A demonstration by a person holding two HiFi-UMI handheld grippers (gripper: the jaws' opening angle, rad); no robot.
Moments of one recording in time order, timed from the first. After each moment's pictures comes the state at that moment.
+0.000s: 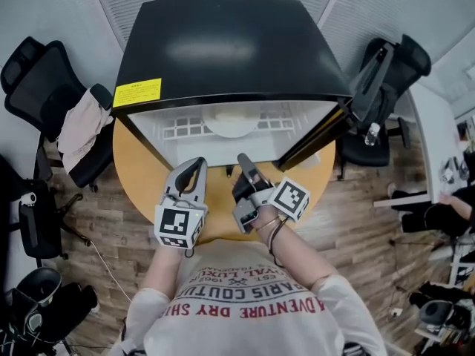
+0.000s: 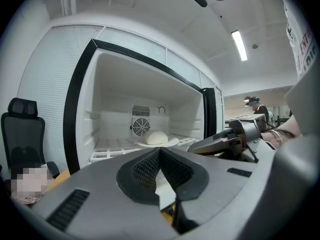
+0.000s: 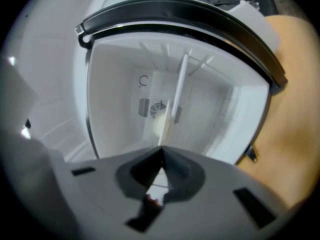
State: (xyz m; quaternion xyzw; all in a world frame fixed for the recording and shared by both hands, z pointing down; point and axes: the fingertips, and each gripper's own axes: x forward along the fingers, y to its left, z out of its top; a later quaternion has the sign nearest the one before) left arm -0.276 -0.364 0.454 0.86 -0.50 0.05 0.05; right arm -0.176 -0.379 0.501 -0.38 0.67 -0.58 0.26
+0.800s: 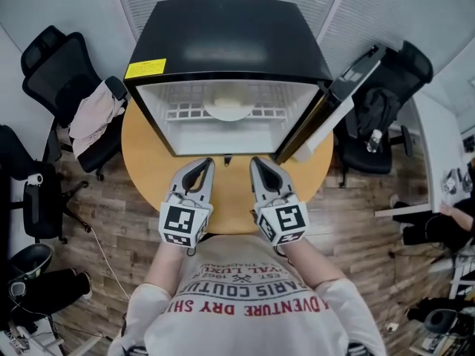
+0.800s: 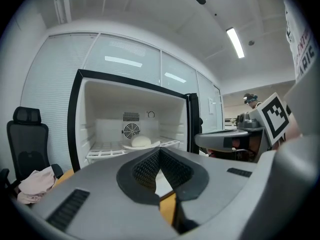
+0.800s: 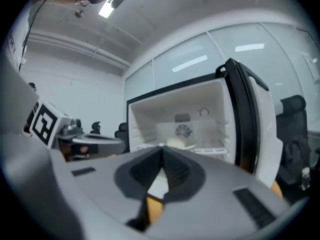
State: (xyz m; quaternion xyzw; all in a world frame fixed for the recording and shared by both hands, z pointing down) left arm -0.237 -0.300 0.430 0.86 -0.51 0.06 0.03; right arm -0.138 -0.305 0.431 -0.46 0.88 -0.06 -0.02
